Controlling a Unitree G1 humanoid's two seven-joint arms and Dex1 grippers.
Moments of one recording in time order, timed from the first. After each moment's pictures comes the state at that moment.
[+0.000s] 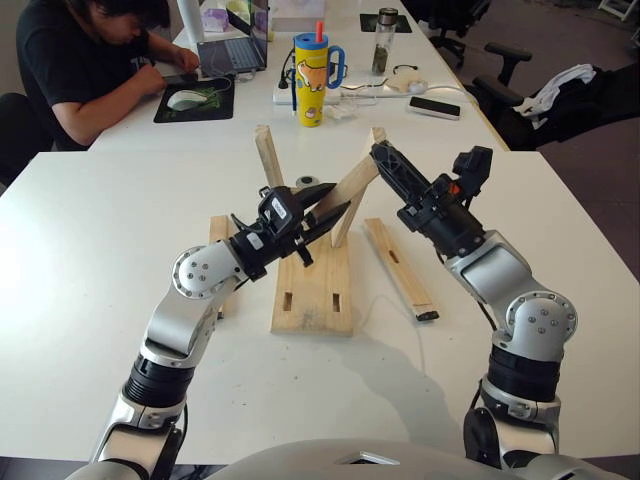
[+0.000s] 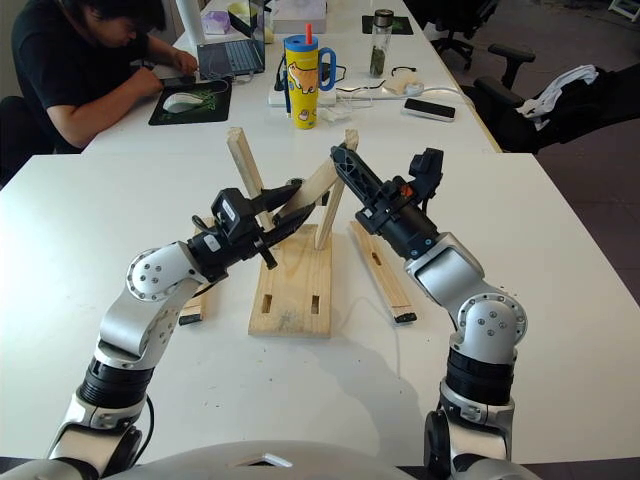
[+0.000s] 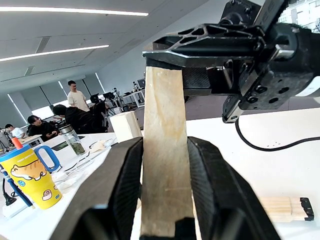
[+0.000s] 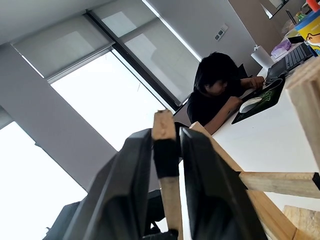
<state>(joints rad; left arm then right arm) -0.28 0.34 -0.21 -0.37 -0.23 0.20 -0.59 -0.32 -0.19 -0.23 -0.38 1.43 0.79 0.05</state>
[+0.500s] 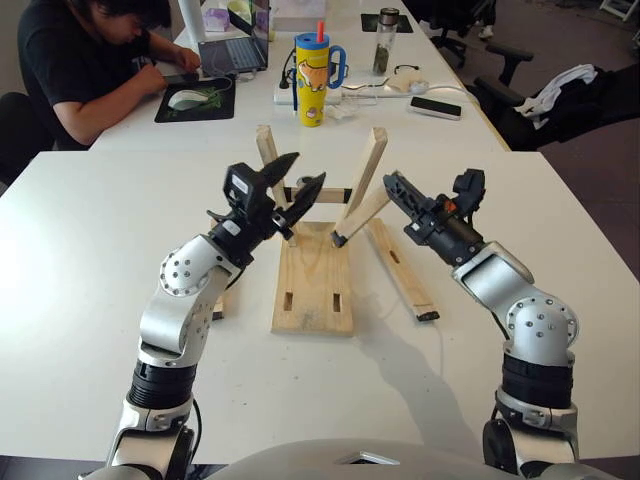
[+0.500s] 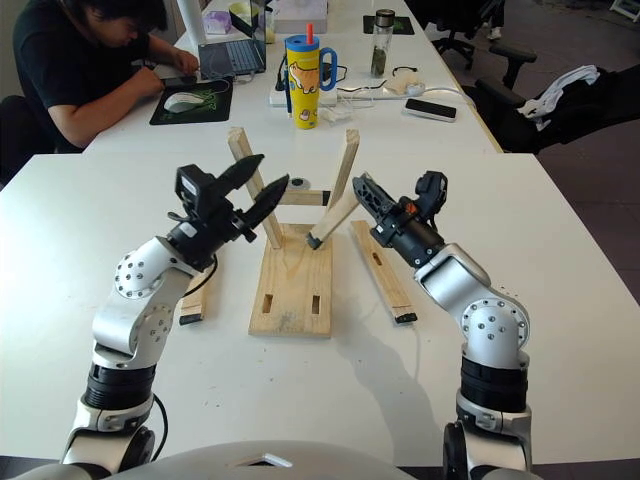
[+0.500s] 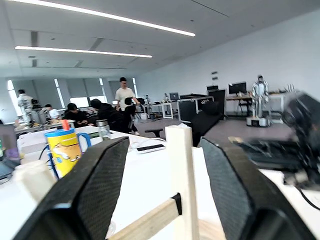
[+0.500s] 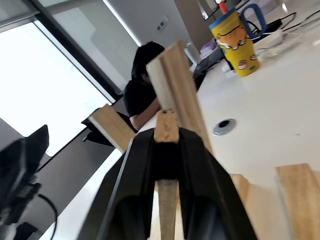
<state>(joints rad) -0.27 0.23 0.01 -0.36 -0.41 0.27 -0.43 -0.20 -0.32 -0.24 -0.30 1.14 0.74 0.06</state>
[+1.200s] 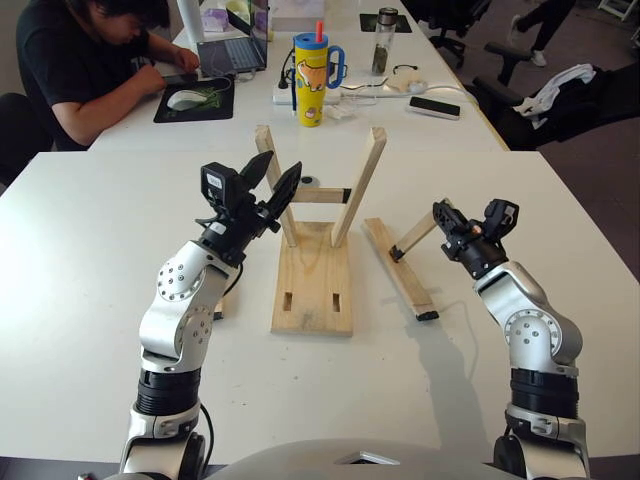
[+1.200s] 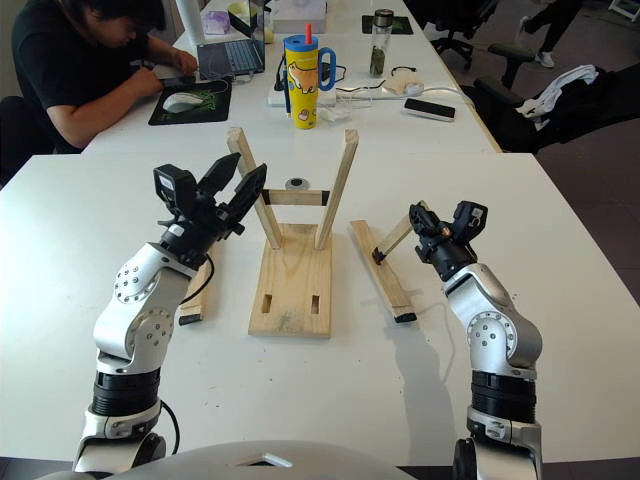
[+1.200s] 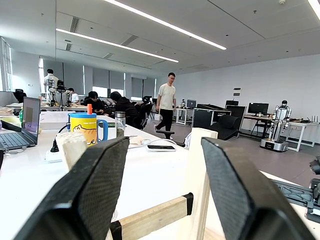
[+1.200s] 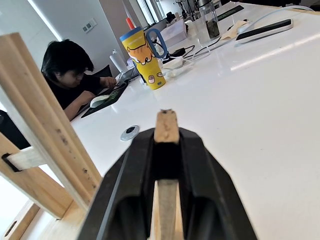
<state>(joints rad) -0.23 0.18 0.00 -0.36 -0.43 0.29 -0.38 -0.17 -0.30 -0.26 -0.16 0.77 0.57 0.14</state>
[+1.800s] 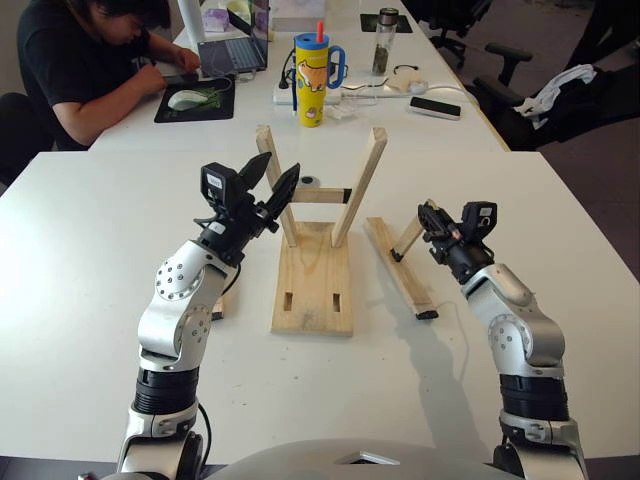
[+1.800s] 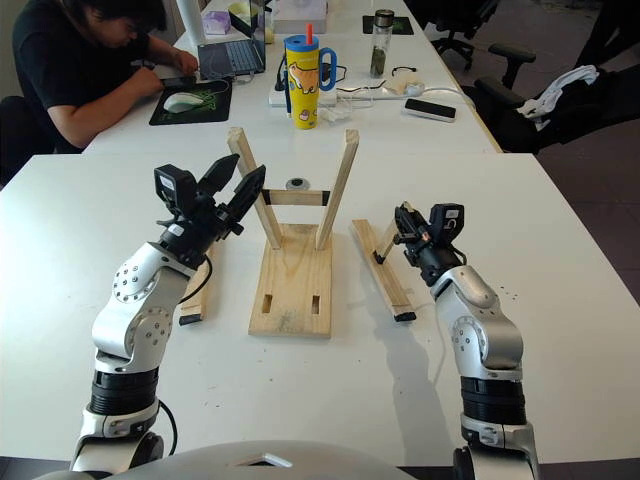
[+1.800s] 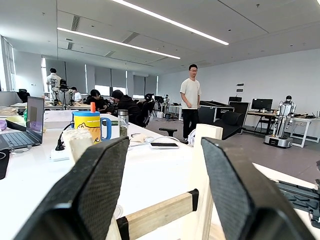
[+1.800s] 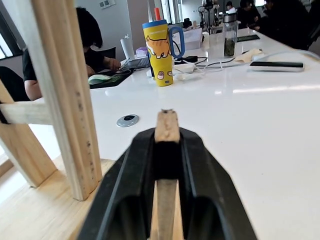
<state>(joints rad) -0.23 0.19 0.00 -0.35 -0.41 0.29 -0.38 -0.11 -0.31 -0.08 -0.20 0.45 0.38 0.23</state>
